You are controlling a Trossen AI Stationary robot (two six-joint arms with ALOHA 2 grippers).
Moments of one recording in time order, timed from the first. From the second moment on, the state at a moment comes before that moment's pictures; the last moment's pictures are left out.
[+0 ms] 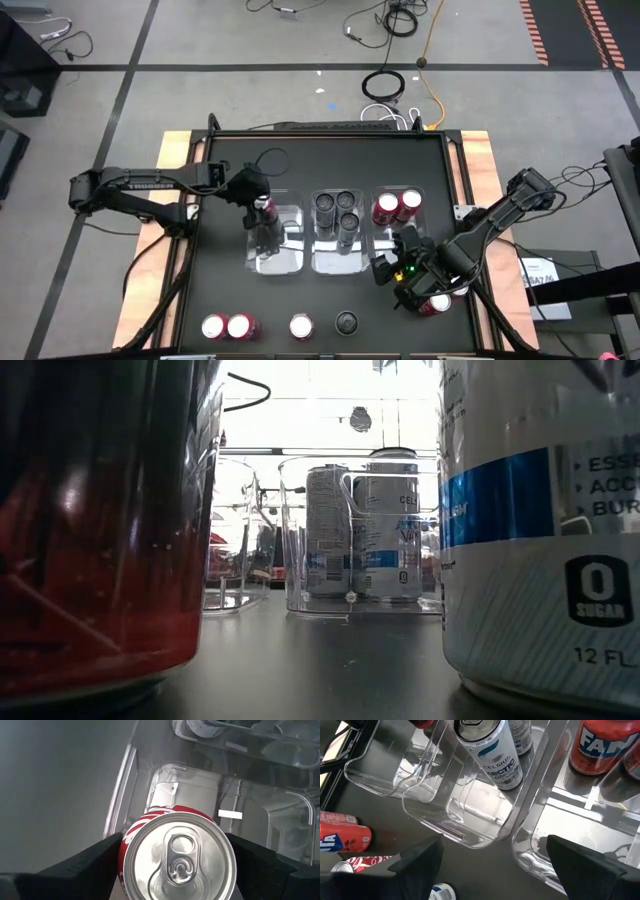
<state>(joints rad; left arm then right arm) 0.21 1.14 0.78 -0.68 0.05 -0.05 0.66 1.54 1.38 -1.13 0.58 1.82</state>
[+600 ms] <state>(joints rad) 0.21 1.14 0.78 -0.70 0.06 -0.10 0.66 1.54 1.38 -1.13 0.57 1.72</state>
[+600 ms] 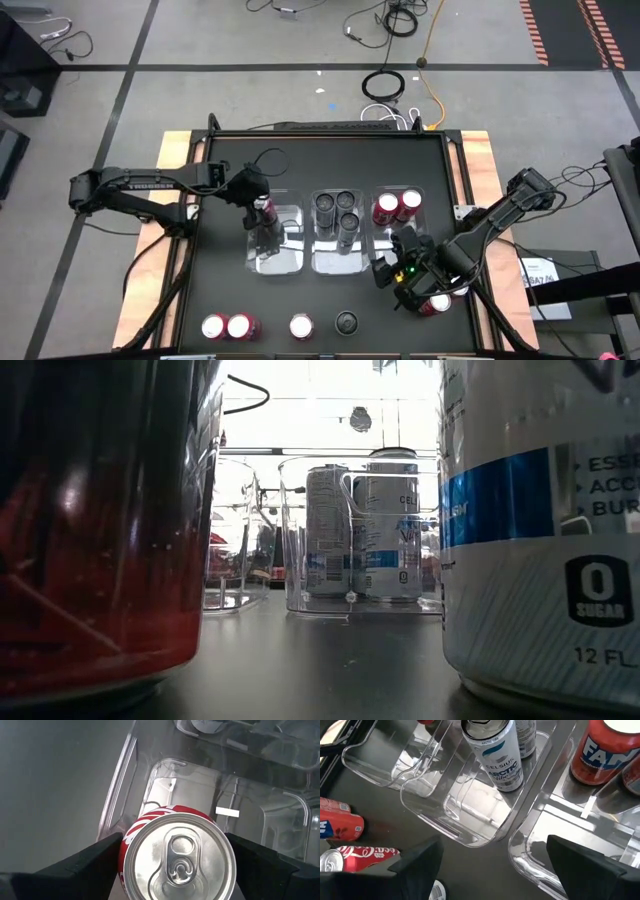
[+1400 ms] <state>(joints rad) 0.21 1.14 0.85 -0.70 0.05 -0.10 0.66 1.54 1.38 -1.13 0.57 1.72</state>
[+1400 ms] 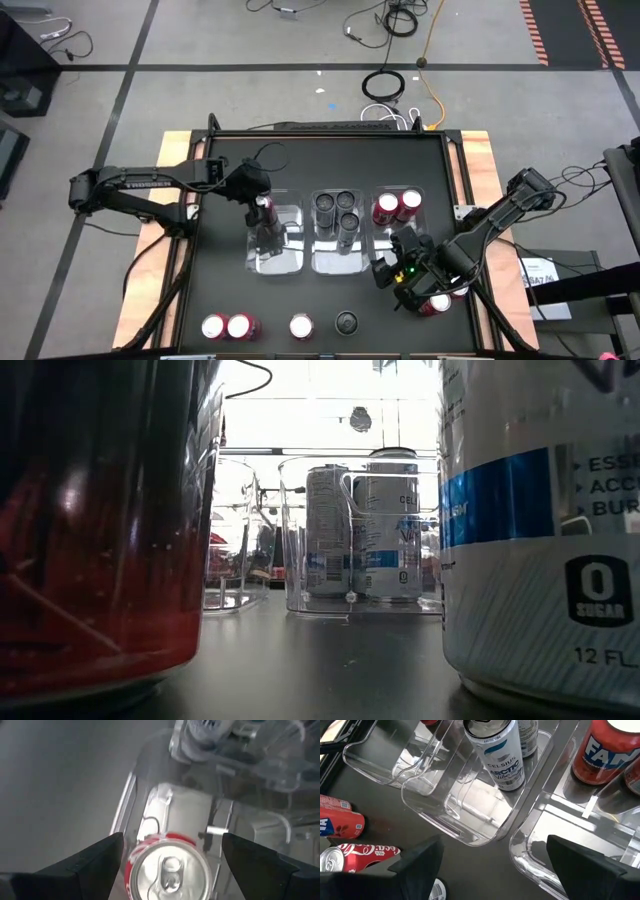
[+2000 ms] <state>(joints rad) 0.21 1.14 1.03 -0.72 0.09 -0.41 0.66 1.54 1.38 -1.13 0.57 1.56</state>
